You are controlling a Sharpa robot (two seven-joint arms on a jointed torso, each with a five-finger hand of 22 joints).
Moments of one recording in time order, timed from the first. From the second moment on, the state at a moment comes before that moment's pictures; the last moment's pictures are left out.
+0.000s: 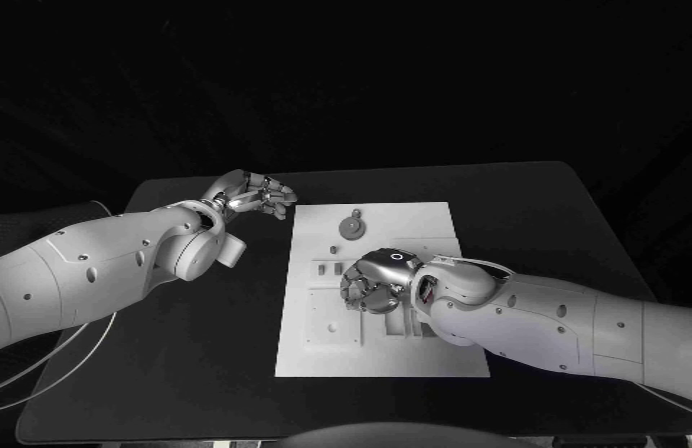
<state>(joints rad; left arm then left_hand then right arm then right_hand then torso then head) 1.21 -0.79 -0.17 1.24 -0.37 -0.27 0.28 1.06 -0.05 0.36 -0.29 0.08 0.85 0.18 0.25 0.53 1.00 0.13 0.33 0.28 0.87 0.11 0.55 0.63 0.08 0.94 0.01 0.28 0.83 1.05 -0.56 -0.19 1.37 -1.56 -0.31 0.03 1.04 0.04 0.54 -0.29 0.22 0.97 0.05 0.34 0.51 1.11 -0.02 1.18 0.86 1.19 -0.11 1.45 0.91 0.24 1.13 -0.03 0.96 1.31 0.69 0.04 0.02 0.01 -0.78</state>
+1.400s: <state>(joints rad) 1.21 -0.79 -0.17 1.24 -0.37 -0.27 0.28 1.06 -0.05 0.36 -0.29 0.08 0.85 0.18 0.25 0.53 1.00 0.13 0.33 0.28 0.87 0.11 0.55 0.63 0.08 0.94 0.01 0.28 0.83 1.05 -0.55 -0.20 1.35 -1.57 -0.29 0.02 1.04 0.04 0.54 -0.29 0.22 0.97 0.05 0.34 0.51 1.11 -0.02 1.18 0.86 1.19 -0.11 1.45 0.91 0.24 1.13 -0.03 0.96 1.31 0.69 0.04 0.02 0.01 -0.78</state>
